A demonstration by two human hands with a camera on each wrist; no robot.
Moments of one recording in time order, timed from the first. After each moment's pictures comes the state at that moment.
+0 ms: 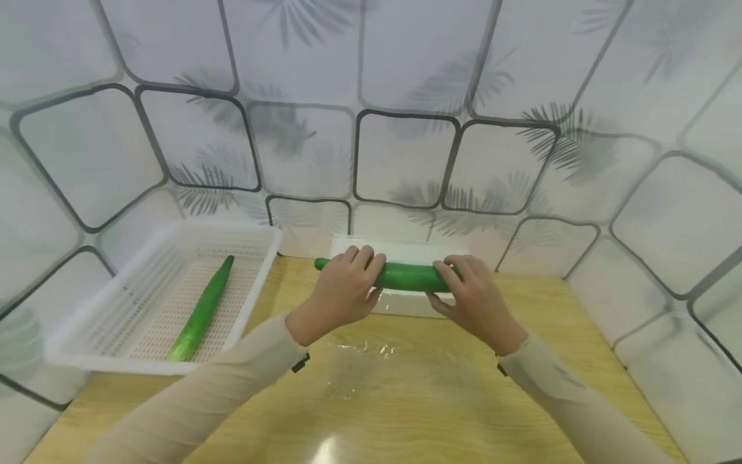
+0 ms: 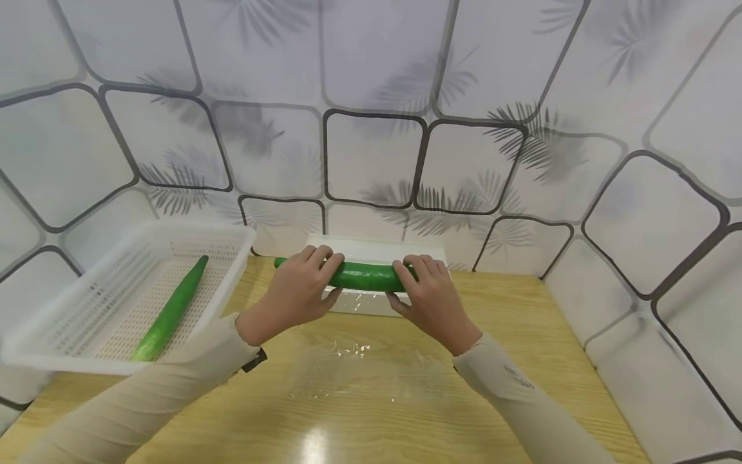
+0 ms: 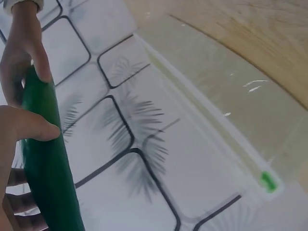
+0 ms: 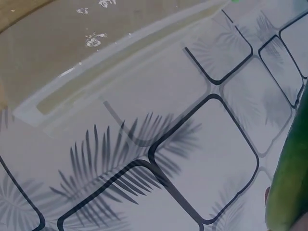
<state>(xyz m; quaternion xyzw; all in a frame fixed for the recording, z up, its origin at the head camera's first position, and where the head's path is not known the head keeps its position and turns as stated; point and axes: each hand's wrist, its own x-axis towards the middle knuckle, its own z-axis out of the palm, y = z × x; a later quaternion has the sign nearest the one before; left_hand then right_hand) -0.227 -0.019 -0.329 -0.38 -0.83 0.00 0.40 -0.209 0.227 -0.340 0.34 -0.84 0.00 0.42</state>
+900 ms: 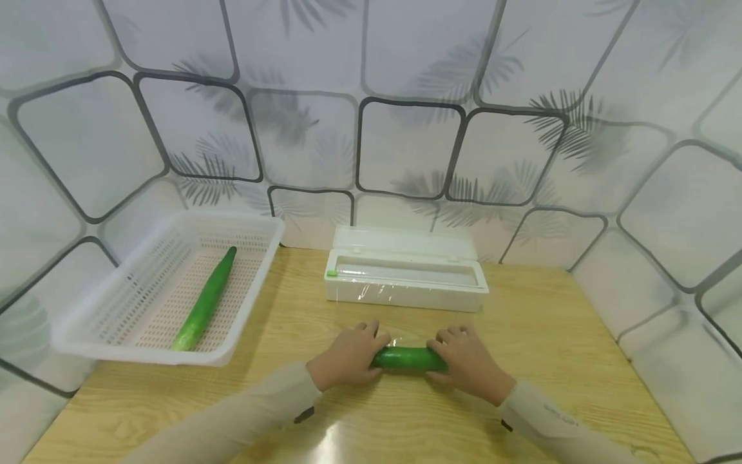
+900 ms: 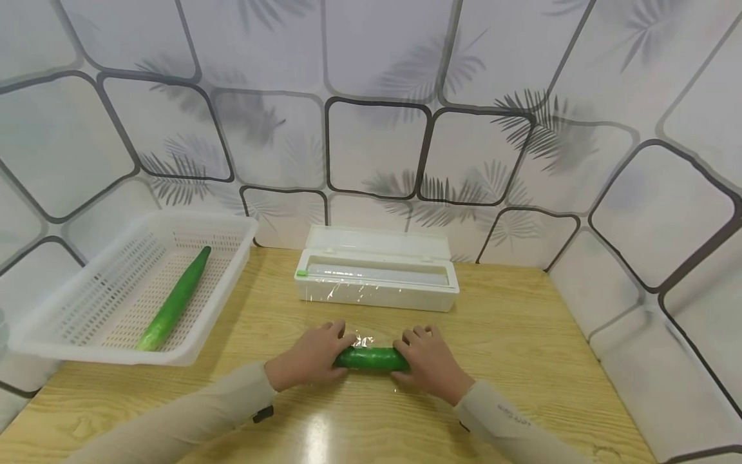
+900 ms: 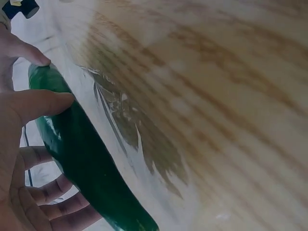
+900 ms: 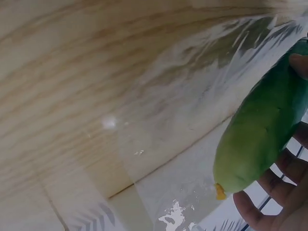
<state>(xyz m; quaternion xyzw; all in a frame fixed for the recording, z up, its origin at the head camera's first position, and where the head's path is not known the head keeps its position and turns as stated) -0.197 -0.012 -0.456 -0.41 -0.91 -0.04 0.05 -0.166 0.240 -0.456 0.32 -0.93 -0.05 0.16</state>
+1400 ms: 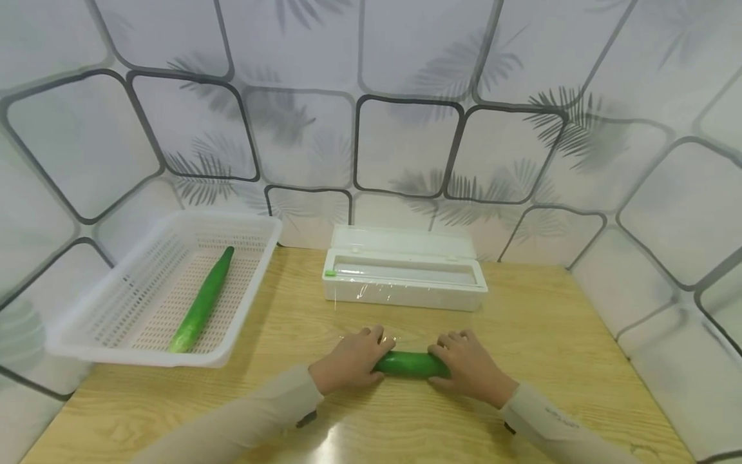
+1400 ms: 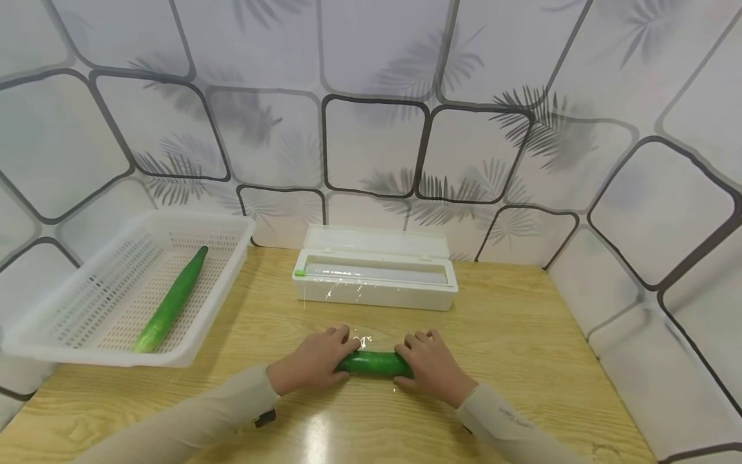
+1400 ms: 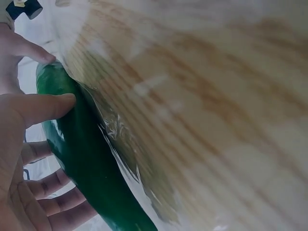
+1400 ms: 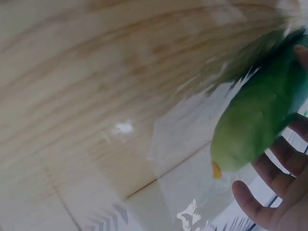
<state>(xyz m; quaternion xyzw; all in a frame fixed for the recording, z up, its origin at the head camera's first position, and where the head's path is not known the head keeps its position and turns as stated) -0.194 -0.005 -0.461 -0.42 -0.91 -0.02 0.02 -0.161 0.251 -0.464 0.32 -0.94 -0.04 0.12</state>
